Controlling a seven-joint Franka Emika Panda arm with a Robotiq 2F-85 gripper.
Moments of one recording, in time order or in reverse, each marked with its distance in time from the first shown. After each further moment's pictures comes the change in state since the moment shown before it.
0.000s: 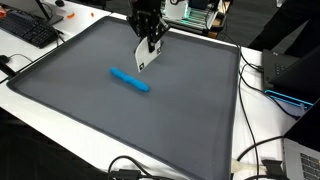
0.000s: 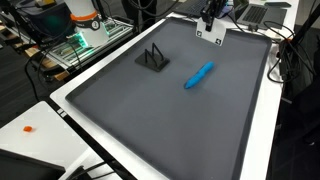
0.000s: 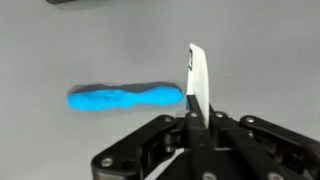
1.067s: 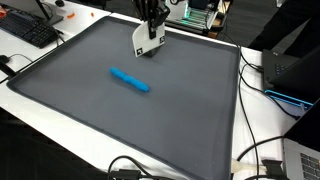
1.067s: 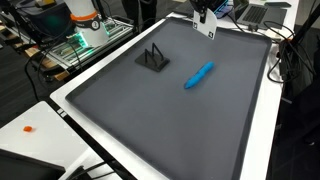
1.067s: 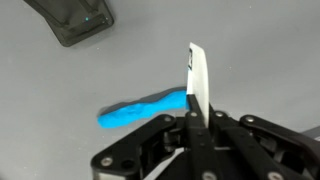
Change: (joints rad) arm -0.006 -0.128 0.002 -0.108 0.002 0.000 0.255
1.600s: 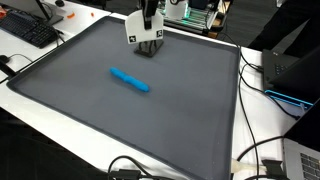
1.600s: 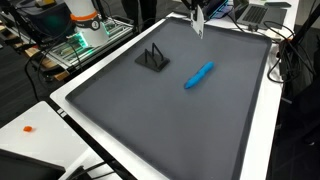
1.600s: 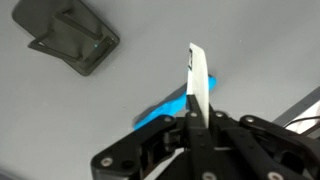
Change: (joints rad) arm -0.028 -0.120 -0.003 -0.143 0.001 0.088 0.295
